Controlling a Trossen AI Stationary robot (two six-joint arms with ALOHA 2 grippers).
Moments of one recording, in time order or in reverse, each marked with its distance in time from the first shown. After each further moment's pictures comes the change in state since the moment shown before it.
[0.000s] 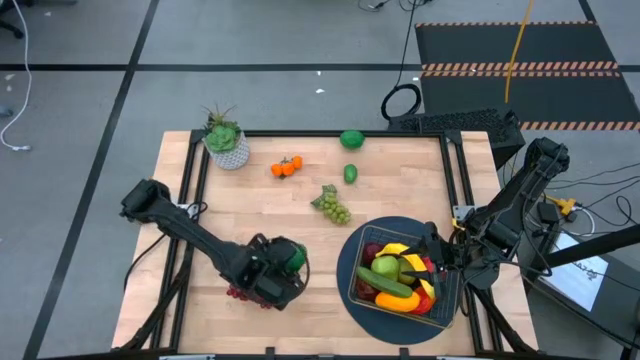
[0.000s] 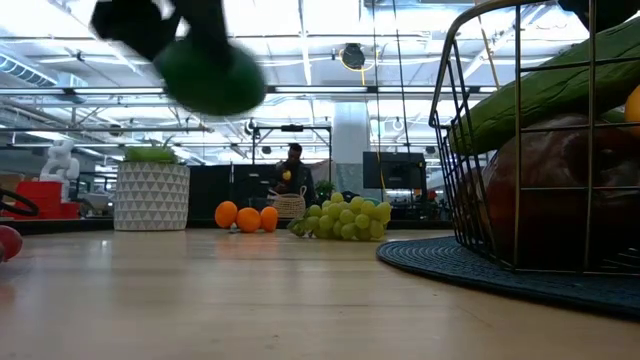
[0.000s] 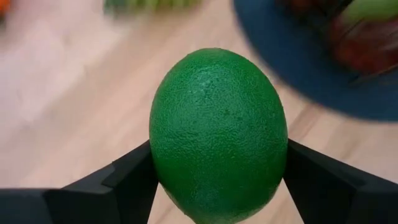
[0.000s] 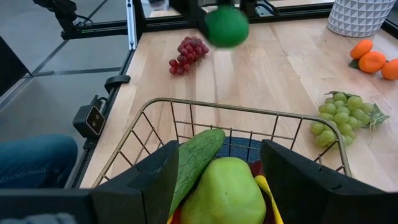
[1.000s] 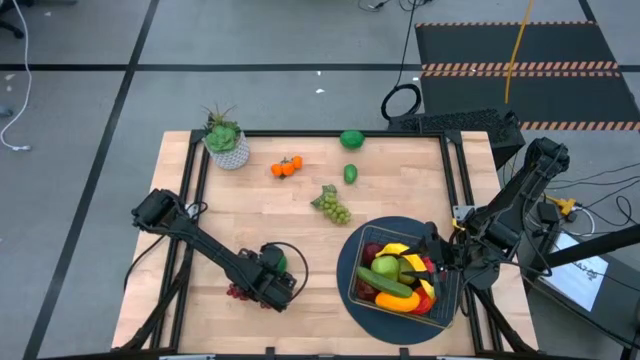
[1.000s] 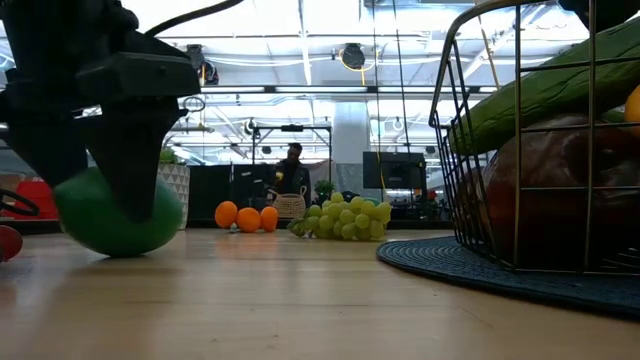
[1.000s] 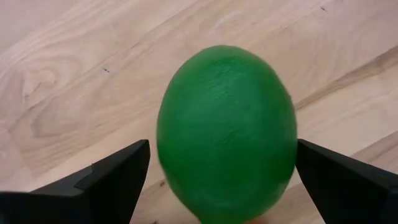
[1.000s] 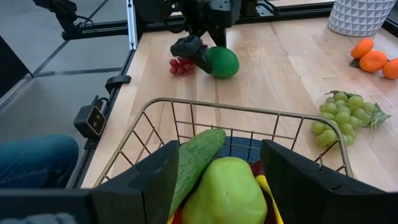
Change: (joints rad) left arm -0.016 0.127 -0.181 0.010 0.203 -0.390; right arm 0.000 0.000 0.000 0.001 -0.001 0.004
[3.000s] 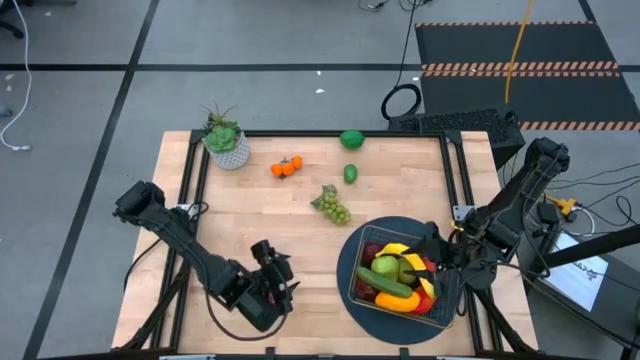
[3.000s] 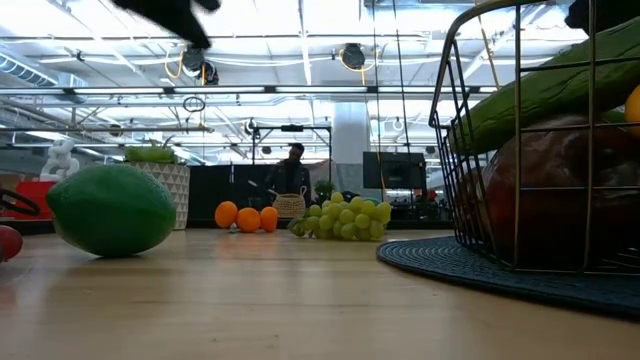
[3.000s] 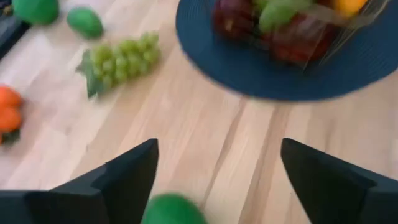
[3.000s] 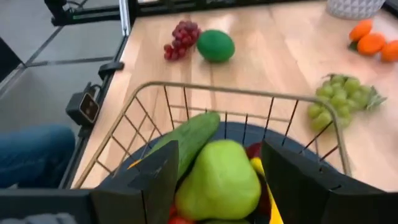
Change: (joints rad) left arm -0.105 -0.151 0.149 0.124 -0.394 0.742; right arm -0.001 -0.002 0.001 -0.076 -0.028 0.062
